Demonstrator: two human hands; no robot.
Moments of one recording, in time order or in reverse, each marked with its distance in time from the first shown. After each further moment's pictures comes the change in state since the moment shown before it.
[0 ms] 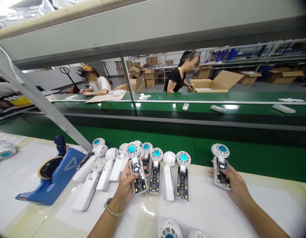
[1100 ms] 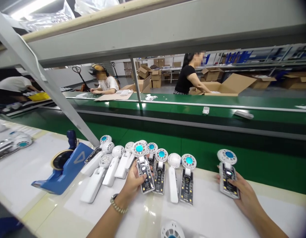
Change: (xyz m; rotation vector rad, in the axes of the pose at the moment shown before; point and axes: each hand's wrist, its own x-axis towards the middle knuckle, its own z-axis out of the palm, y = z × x) left_hand -0.004 -0.003 0.008 0.053 -0.018 0.059; right_hand 0.005 0.008 -0.012 0.029 -0.074 -0.011
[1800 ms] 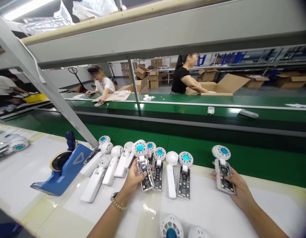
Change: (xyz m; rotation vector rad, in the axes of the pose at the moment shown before) left_hand 0.002 -0.002 -0.002 0.013 -0.017 0.020; right_hand -0.005 -0.007 0.003 -0.007 -0.099 -0.035
